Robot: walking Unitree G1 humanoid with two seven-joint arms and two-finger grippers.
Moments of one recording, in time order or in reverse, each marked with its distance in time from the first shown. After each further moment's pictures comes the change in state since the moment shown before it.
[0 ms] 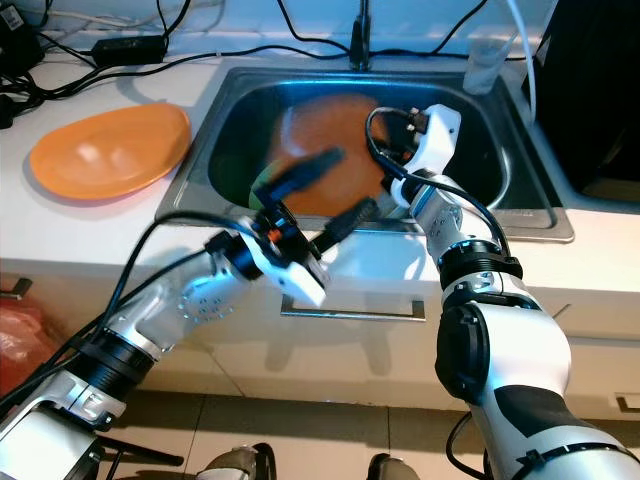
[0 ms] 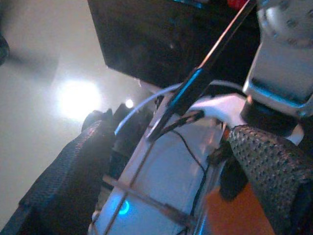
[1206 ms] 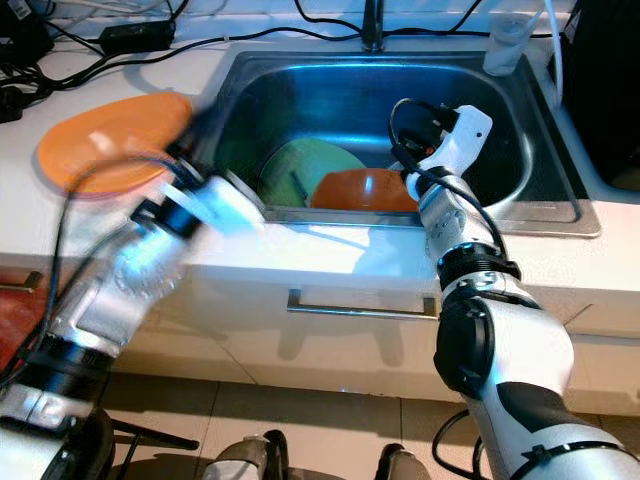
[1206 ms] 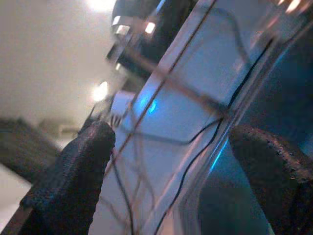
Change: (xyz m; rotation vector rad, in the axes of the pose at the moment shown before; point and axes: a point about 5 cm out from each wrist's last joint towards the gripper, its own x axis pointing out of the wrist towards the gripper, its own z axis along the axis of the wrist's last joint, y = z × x) left arm -0.038 0.055 -0.051 -0.029 0.409 0.182; right arm -0.002 -0.009 0.006 0.072 -0.144 -0.128
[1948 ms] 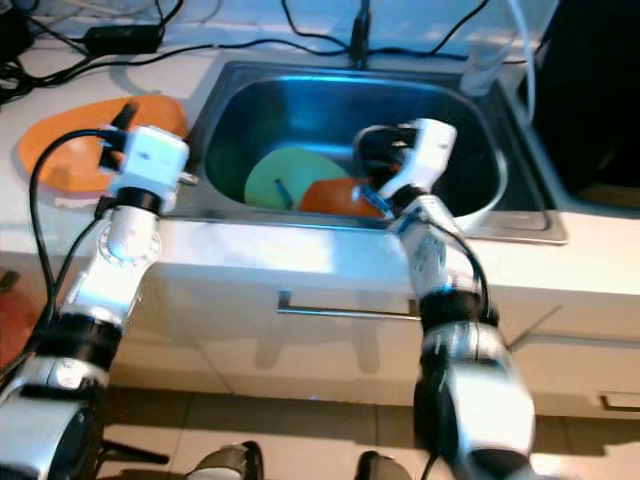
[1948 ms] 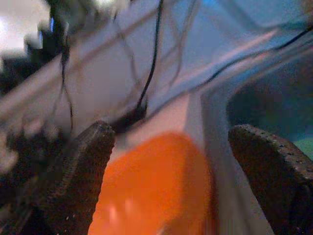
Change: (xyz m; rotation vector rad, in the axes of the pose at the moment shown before) left arm -0.014 0.011 -0.087 -0.352 0.586 0.282; right arm -0.029 0.052 -0.024 -0.076 0.054 0.377
